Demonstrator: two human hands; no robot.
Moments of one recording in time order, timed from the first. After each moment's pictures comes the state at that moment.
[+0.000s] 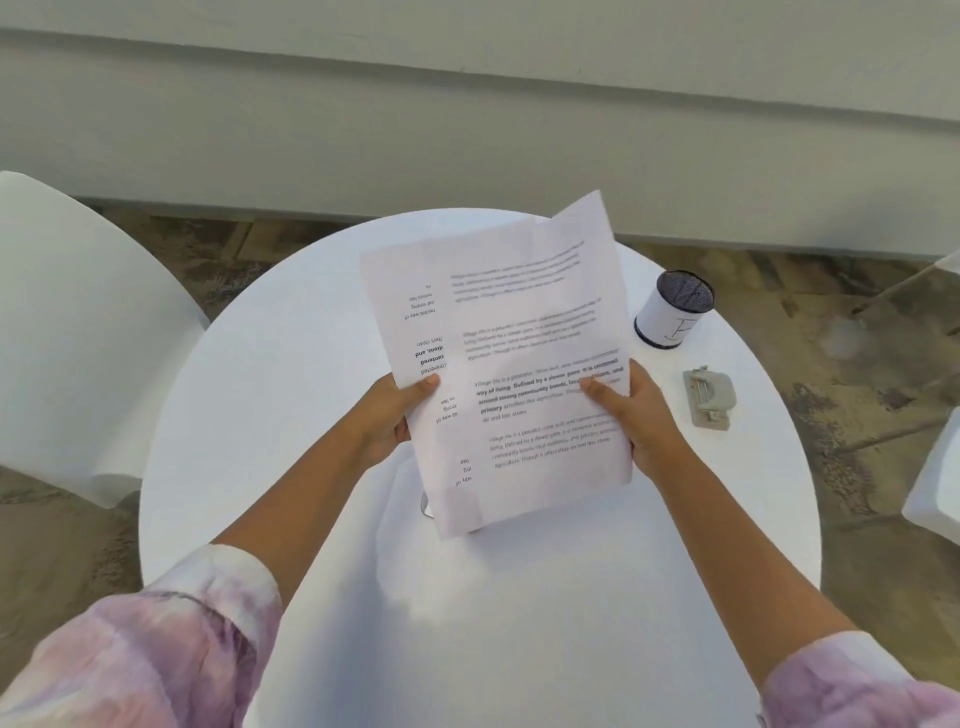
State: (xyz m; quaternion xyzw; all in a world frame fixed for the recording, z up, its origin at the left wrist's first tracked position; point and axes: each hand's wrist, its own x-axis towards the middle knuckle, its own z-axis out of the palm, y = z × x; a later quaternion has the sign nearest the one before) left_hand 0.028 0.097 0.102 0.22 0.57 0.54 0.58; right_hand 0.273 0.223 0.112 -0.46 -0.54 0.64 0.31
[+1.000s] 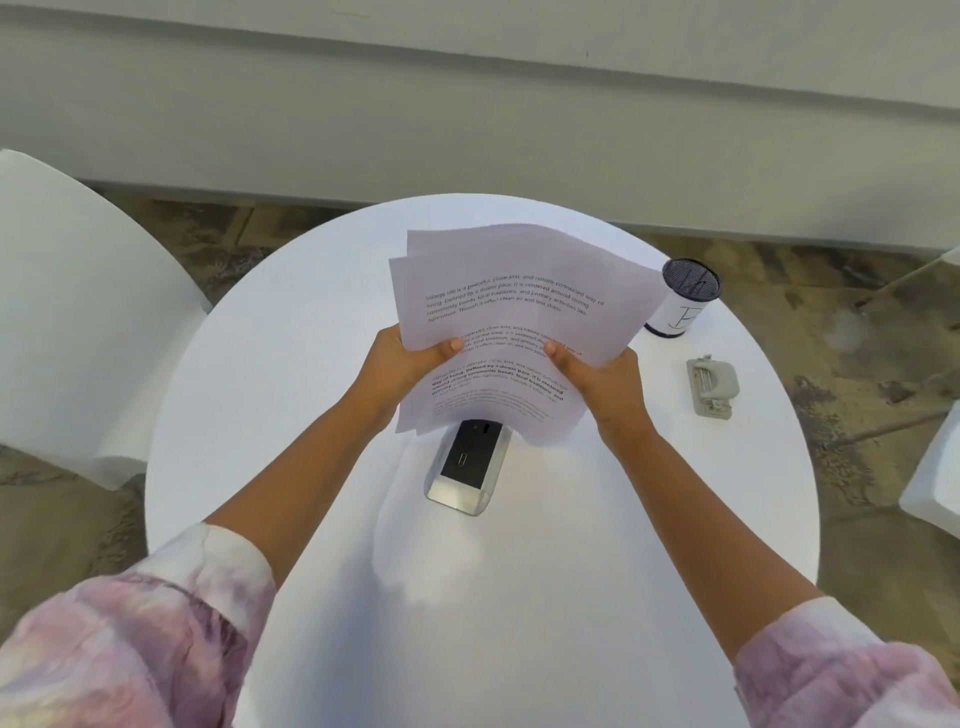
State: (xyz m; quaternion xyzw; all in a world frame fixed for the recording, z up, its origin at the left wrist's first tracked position) left_hand 0.037 0.101 0.139 0.34 0.61 0.56 0.43; right_hand 0.230 0.194 0.142 -0.41 -0.59 0.58 0.37
